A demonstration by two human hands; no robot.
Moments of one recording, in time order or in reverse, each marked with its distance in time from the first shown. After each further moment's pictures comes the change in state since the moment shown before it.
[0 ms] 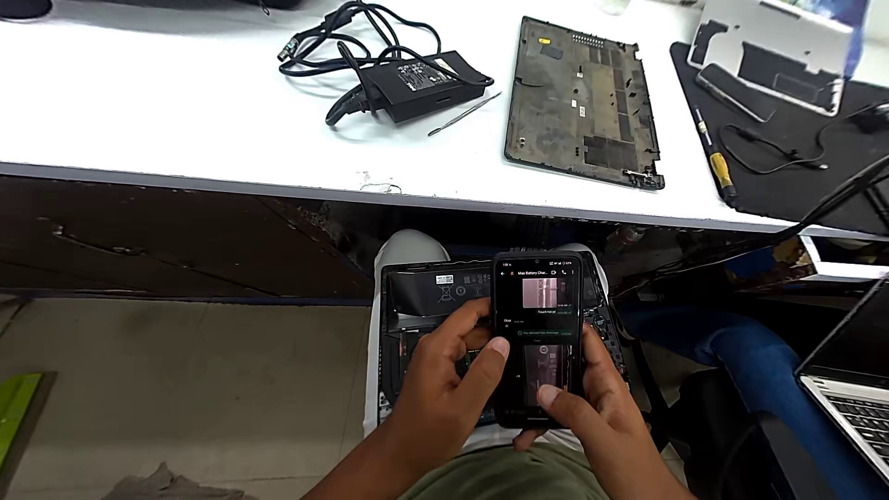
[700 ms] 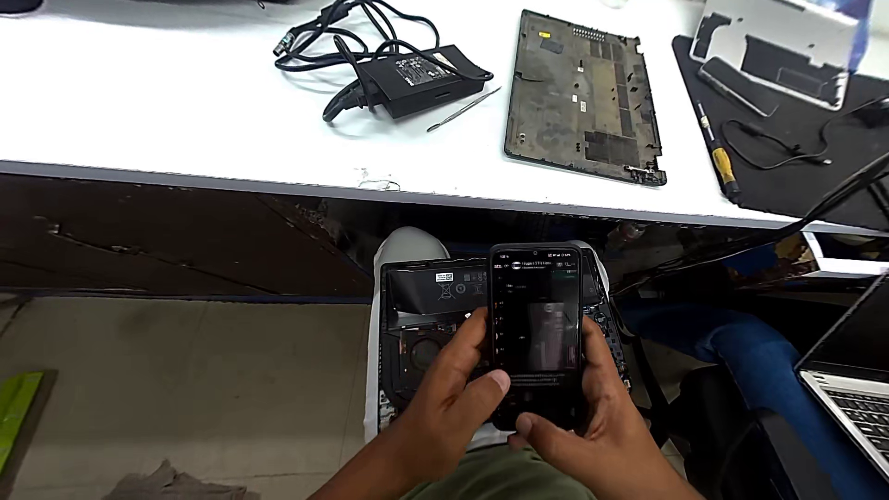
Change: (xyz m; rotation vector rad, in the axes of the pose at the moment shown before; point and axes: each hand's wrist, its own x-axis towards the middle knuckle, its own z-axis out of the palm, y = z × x) left_hand -0.010 -0.014 -0.002 -0.196 -0.193 -0.046; right_hand 0.001 0.006 -0.001 -0.085 -0.080 -0.087
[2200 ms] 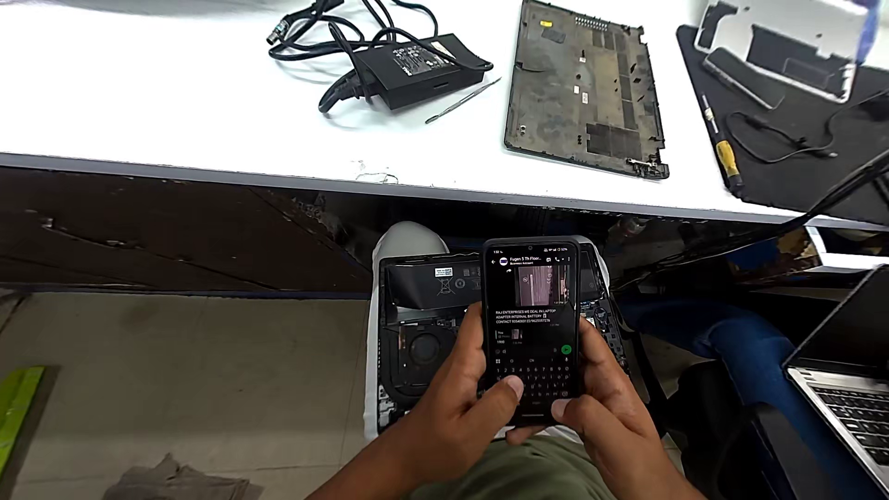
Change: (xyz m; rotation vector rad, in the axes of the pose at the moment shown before) left_hand -0.003 -0.003 0.009 -0.046 -0.040 -0.001; right_hand -0.002 -0.001 -0.006 0.170 -0.067 0.020
